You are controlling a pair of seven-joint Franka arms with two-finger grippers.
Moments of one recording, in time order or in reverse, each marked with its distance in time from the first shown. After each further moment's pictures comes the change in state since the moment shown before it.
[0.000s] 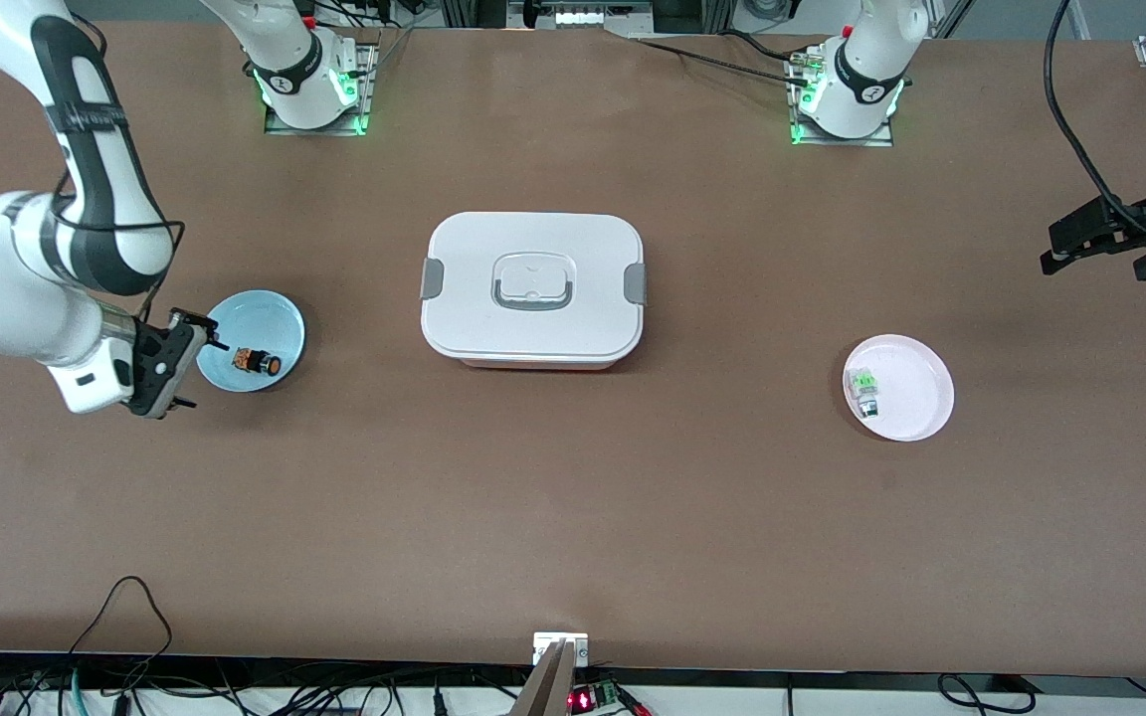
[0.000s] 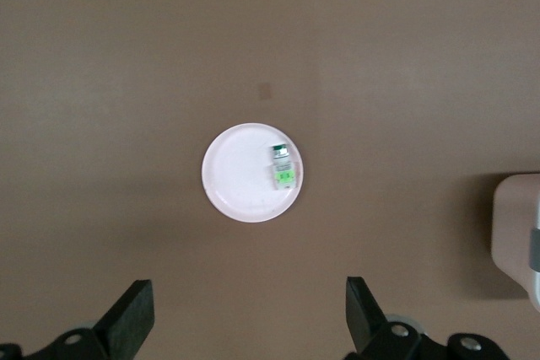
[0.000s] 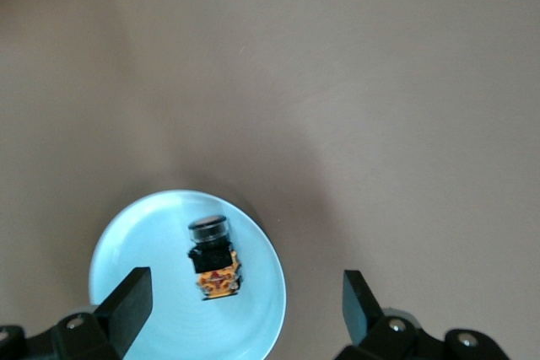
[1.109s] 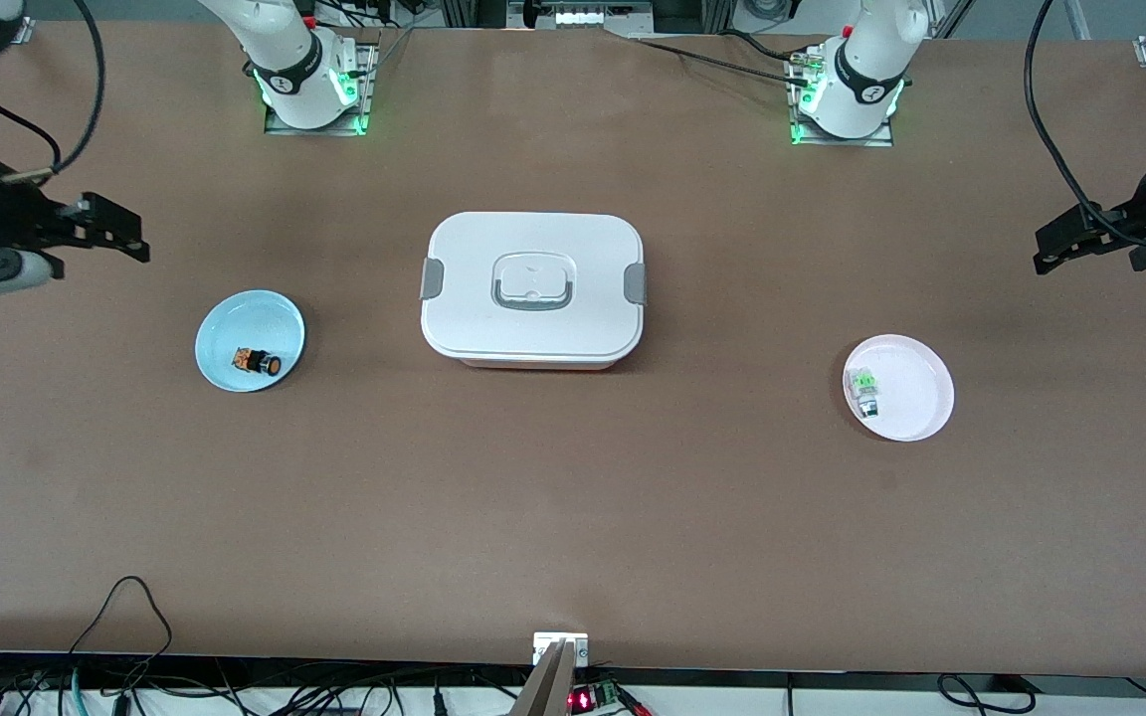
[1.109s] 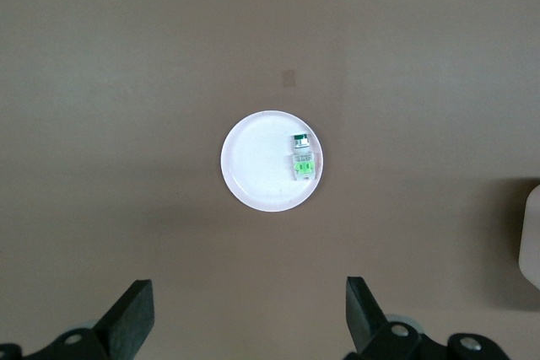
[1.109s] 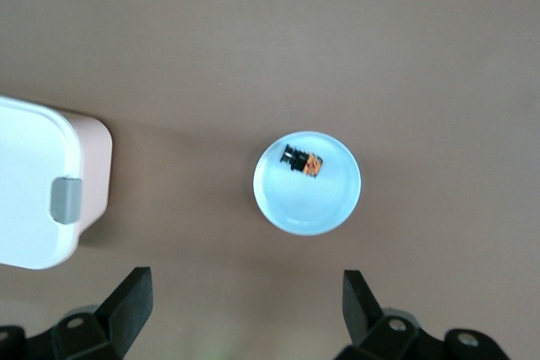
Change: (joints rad) left arm -0.037 -0.011 0.017 -0.028 0.037 -0.001 -0.049; right arm 0.082 -0.219 0.014 0.398 -0.125 -0.647 1.097
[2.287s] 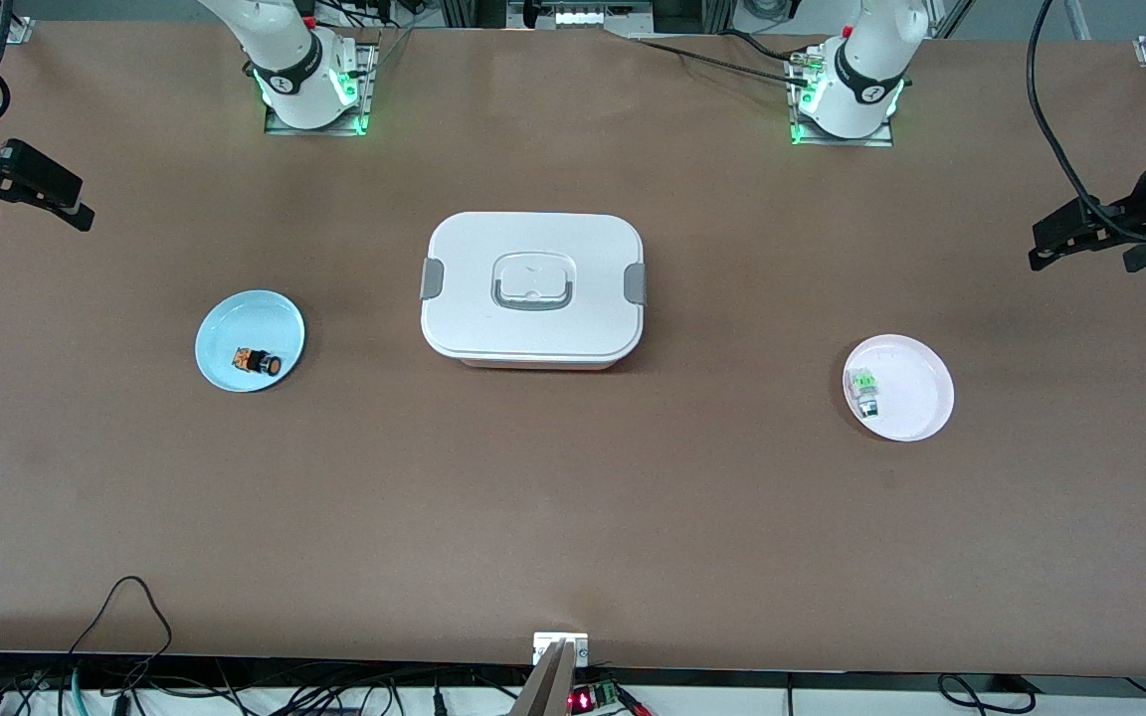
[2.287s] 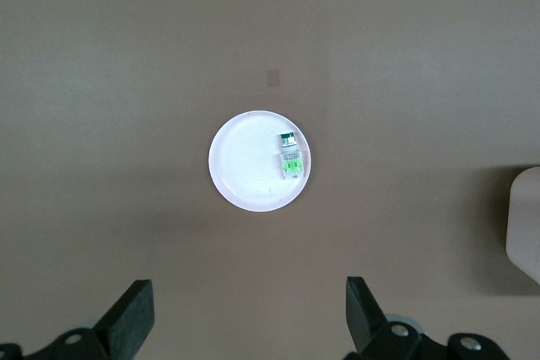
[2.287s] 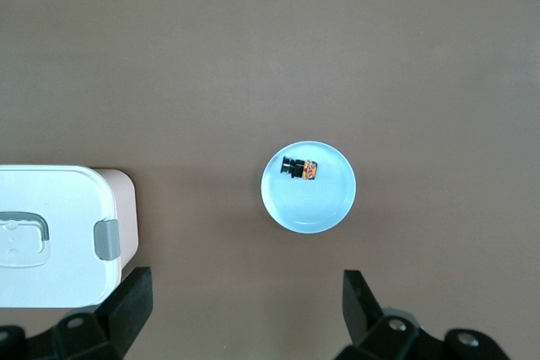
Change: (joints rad) left arm 0.003 0.000 0.003 -0.001 -0.034 0.001 0.049; right arm -0.001 -0.014 0.007 0.133 -0.004 -0.057 0.168
